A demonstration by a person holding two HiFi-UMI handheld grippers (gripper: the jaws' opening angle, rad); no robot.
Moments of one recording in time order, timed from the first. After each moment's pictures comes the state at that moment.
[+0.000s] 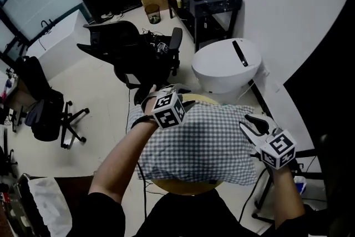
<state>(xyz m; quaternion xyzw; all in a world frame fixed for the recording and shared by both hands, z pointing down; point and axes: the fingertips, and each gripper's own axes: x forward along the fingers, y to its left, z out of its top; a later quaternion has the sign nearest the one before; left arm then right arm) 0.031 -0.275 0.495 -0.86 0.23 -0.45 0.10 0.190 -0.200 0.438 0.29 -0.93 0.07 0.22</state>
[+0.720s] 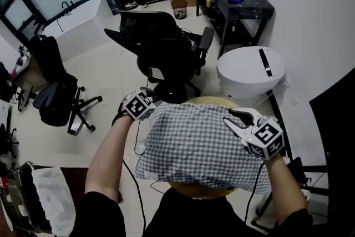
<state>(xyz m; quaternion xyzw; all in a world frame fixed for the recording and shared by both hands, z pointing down) -0.268 -0.260 0.581 -0.80 0.39 -0.44 -0.13 -0.010 -0.219 0.458 0.16 -0.95 0.06 0.25</state>
